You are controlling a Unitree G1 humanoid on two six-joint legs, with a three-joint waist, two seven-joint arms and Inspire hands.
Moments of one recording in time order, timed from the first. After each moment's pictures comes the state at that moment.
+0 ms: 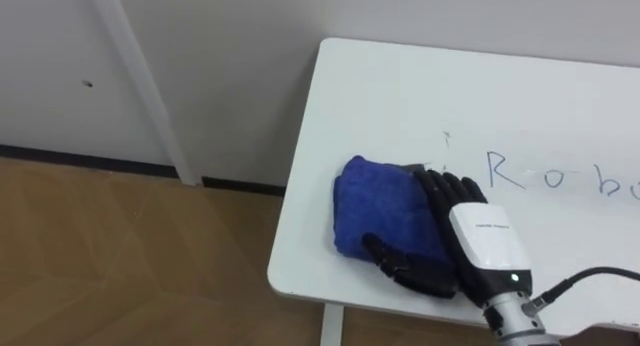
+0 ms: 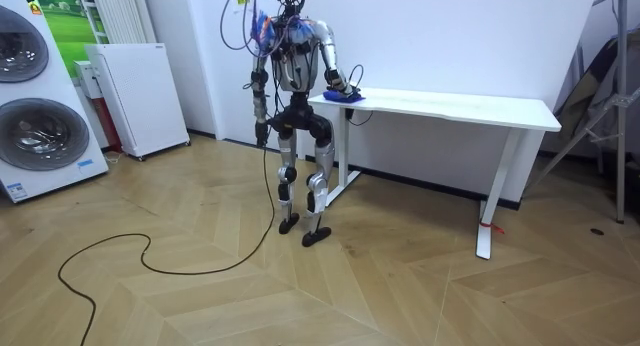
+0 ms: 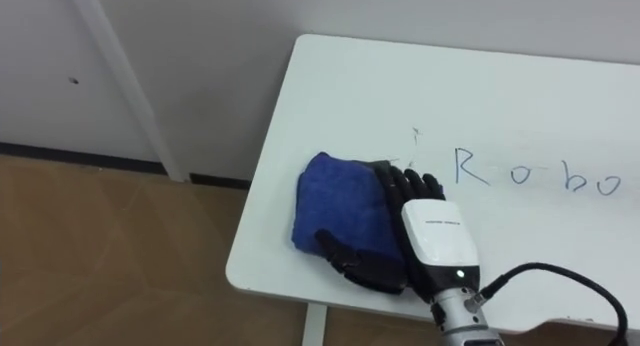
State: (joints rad) left arm 0.28 0.23 0.01 1.04 0.09 -0.05 0.09; right arm 0.29 -0.37 0.21 0.15 -1.01 -0.16 -0.38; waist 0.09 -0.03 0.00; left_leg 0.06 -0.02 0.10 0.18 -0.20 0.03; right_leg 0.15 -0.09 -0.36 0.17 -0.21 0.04
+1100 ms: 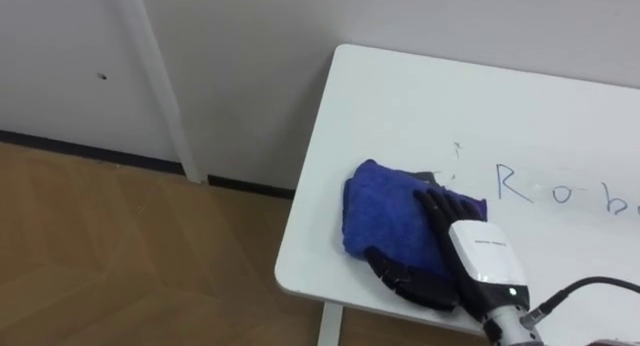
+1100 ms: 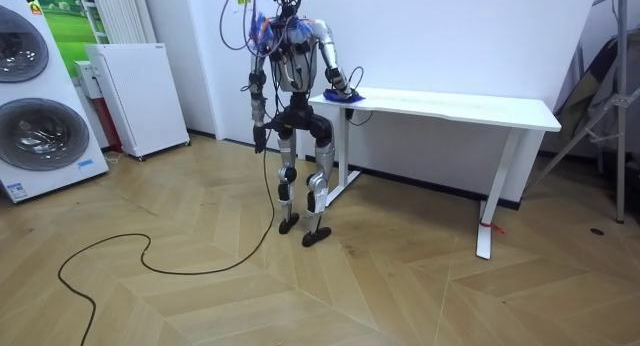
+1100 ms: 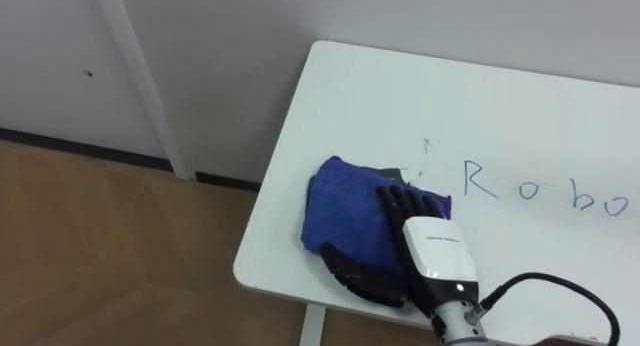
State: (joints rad) left arm 0.32 0.23 0.02 1.04 0.12 -0.03 0.06; right arm 0.29 -0.37 0.21 0.22 -0.94 -0.16 -0.37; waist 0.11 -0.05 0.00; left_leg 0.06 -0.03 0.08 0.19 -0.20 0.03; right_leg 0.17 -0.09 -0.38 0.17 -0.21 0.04
